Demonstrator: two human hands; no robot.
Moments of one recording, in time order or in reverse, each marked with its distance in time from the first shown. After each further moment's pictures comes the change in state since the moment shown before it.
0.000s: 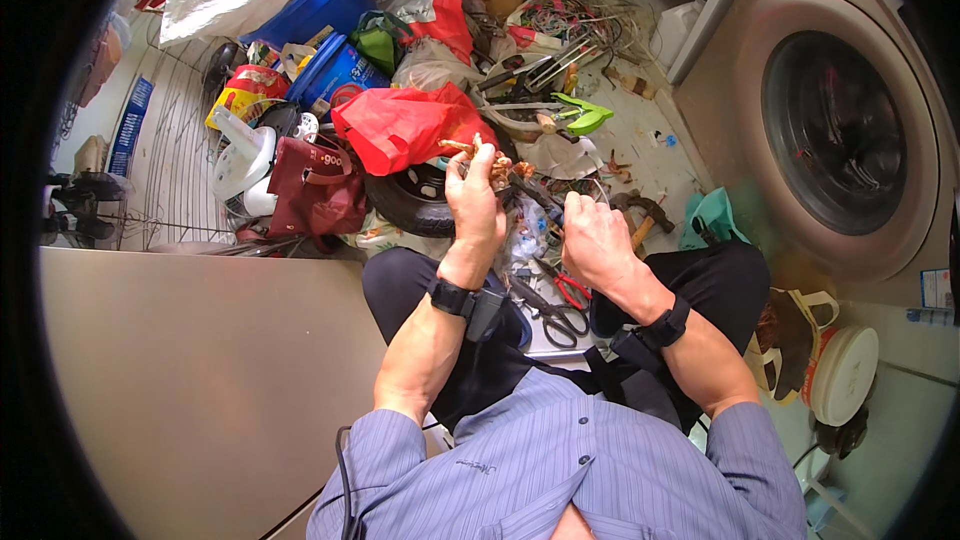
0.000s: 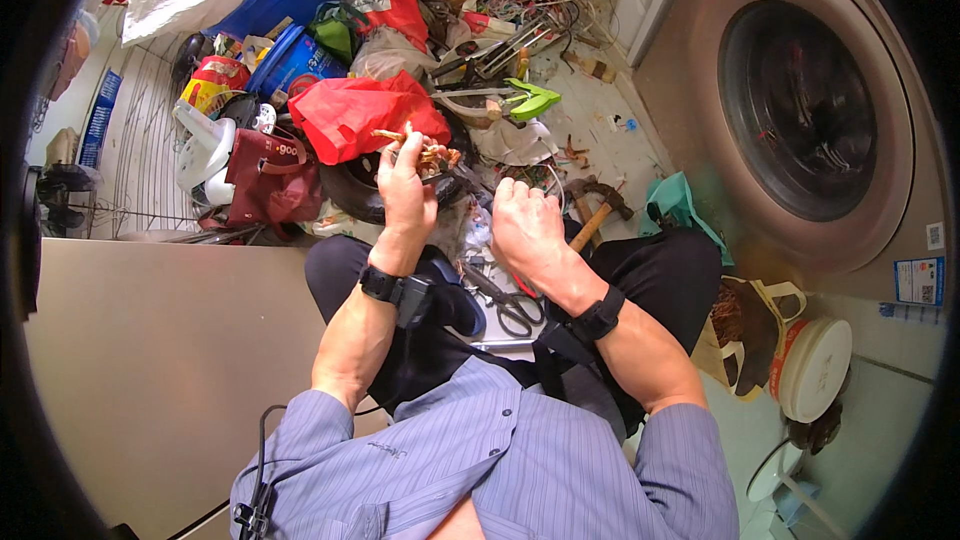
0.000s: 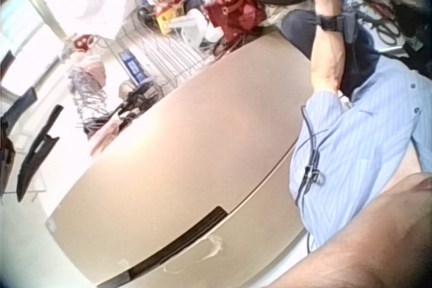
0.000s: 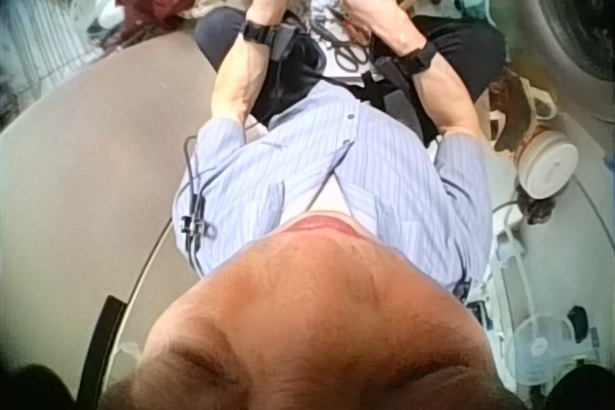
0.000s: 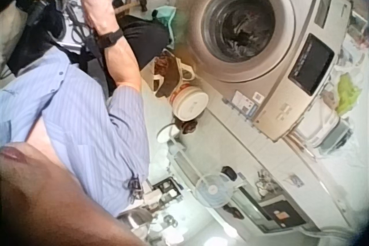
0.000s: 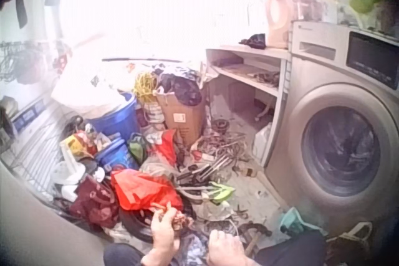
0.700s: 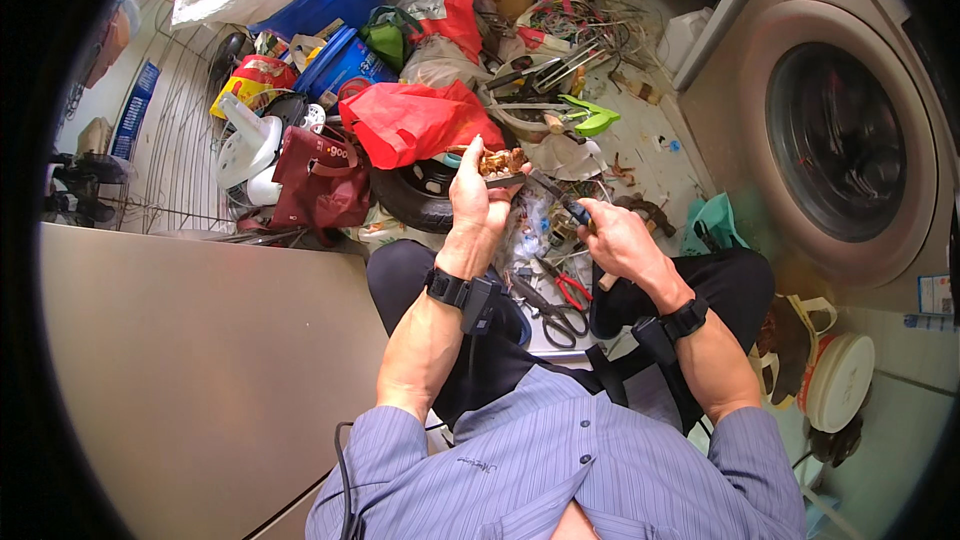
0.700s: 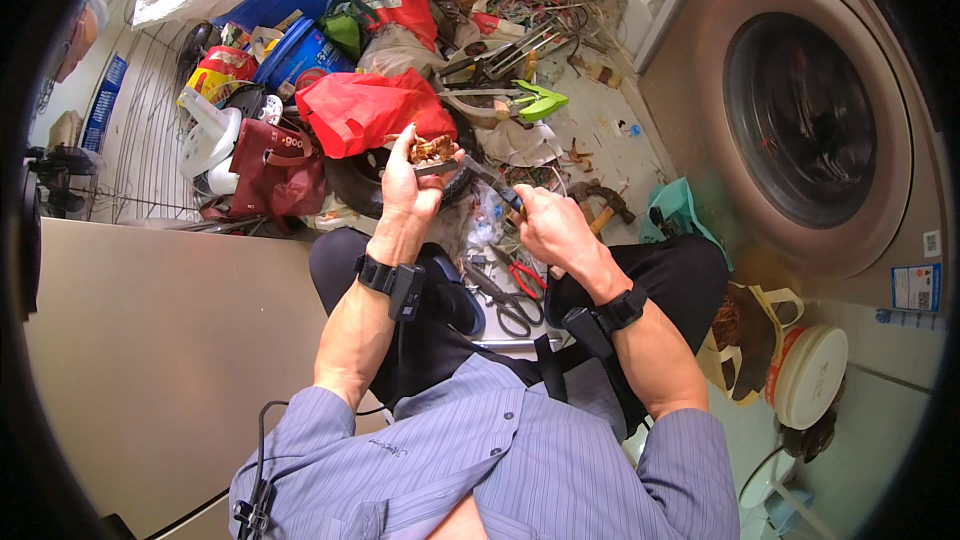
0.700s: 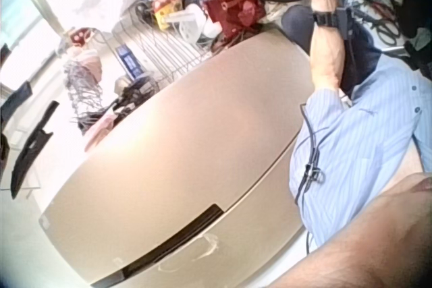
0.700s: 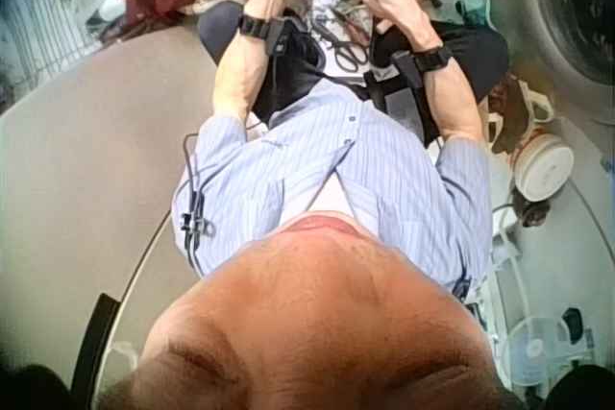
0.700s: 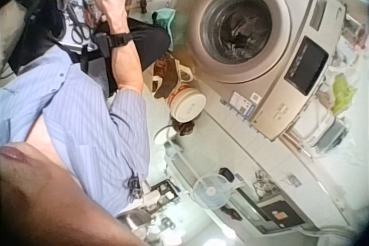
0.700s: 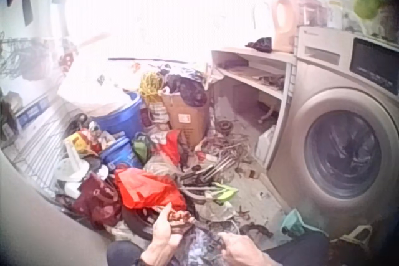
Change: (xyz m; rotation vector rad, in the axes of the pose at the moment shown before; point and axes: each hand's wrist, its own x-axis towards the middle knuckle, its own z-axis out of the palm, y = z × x) left_hand 0.016 0.007 -0.011 -0.224 0.030 -0.370; right_hand -0.008 0.036 -0.007 0.379 -0.102 -0.032
